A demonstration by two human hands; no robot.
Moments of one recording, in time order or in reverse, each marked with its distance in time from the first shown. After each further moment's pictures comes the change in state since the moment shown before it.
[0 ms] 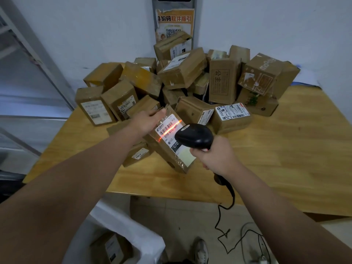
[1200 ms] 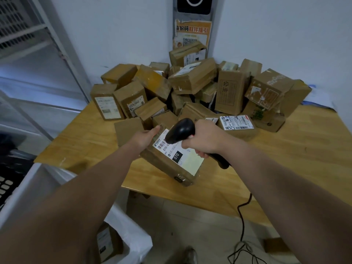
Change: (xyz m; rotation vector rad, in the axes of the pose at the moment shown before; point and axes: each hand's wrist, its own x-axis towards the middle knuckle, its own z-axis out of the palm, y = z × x) left_hand -0.033 -0.031 0.028 -0.360 0.086 -0.318; right_hand 0.034 -0.051 -0.031 -0.266 -0.398 -0.107
